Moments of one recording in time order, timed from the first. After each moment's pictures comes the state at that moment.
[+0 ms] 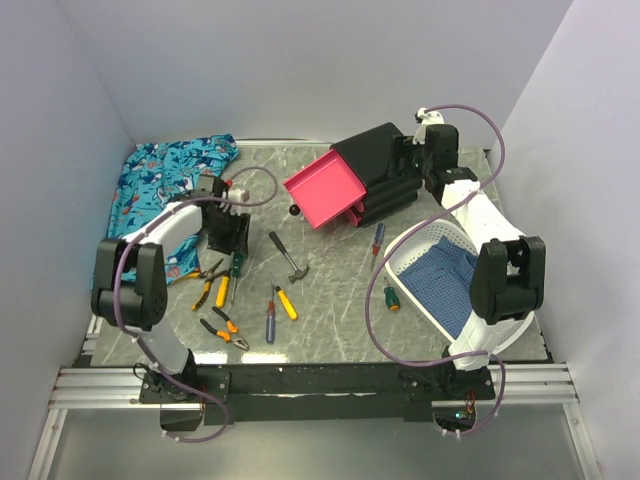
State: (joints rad) left arm -0.16 1.69 1.16 -0.66 0.25 0.01; right arm 0.14 1.73 1.42 -0.19 -0.05 0.08
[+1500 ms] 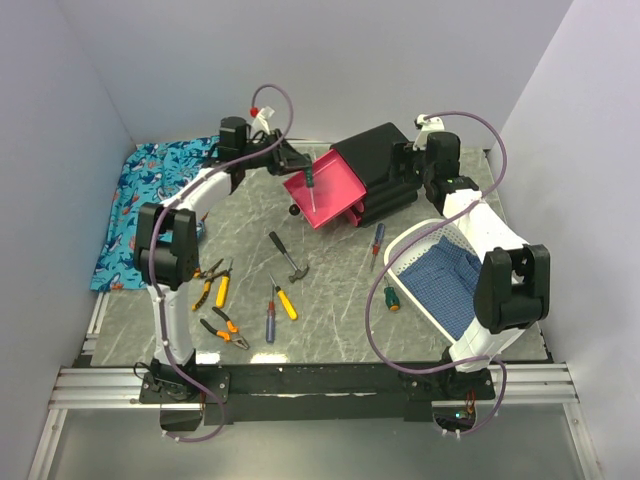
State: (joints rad) left arm -0.23 2.08 1.67 0.12 0.89 -0.80; right arm 0.14 1.66 1.31 -0.11 -0.04 0.04
